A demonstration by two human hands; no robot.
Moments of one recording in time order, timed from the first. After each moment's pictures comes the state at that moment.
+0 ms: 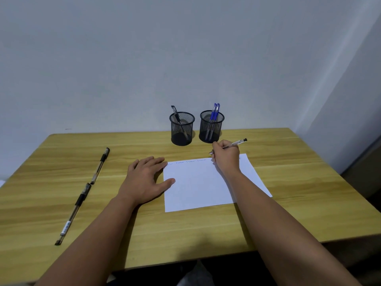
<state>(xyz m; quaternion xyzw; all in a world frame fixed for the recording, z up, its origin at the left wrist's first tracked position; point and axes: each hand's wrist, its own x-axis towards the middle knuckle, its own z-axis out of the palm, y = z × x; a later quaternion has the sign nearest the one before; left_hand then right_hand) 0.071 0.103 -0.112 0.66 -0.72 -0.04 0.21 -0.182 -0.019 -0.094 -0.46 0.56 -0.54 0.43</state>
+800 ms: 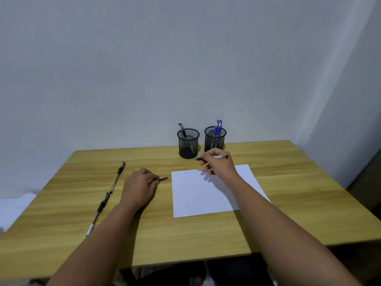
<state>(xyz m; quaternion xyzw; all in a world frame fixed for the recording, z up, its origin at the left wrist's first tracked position) 0.103 0.116 -0.094 0.72 -0.65 0.00 0.23 -0.170 0.033 -0.032 -0.54 0.48 -0.44 0.53</state>
